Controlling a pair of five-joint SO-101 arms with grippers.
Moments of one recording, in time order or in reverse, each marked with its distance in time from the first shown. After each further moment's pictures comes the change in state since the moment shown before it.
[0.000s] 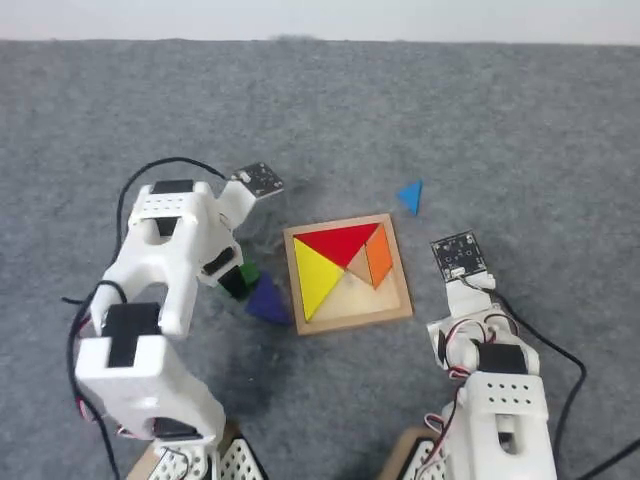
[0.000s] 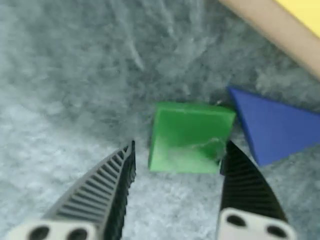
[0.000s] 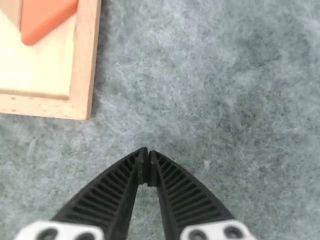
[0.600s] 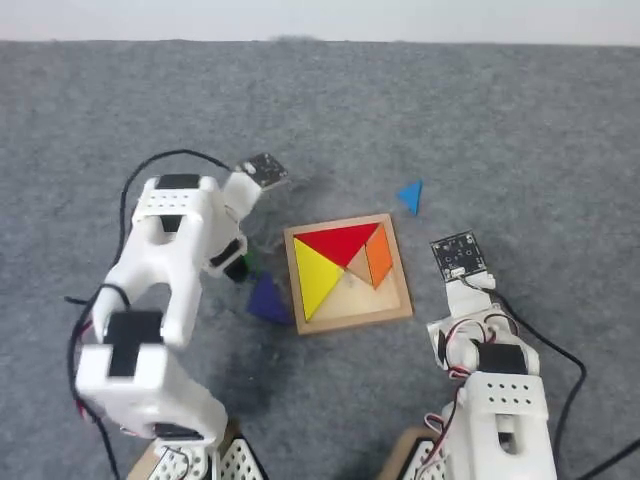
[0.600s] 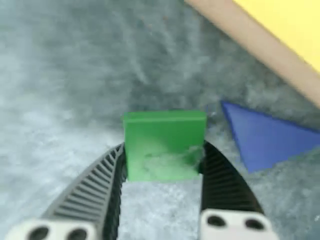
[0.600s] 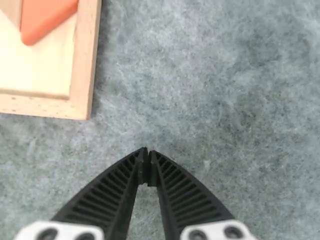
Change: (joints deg) left arm 2.8 -4.6 -1.8 2.0 4.0; right arm 0.0 0.0 0.0 0.0 0.0
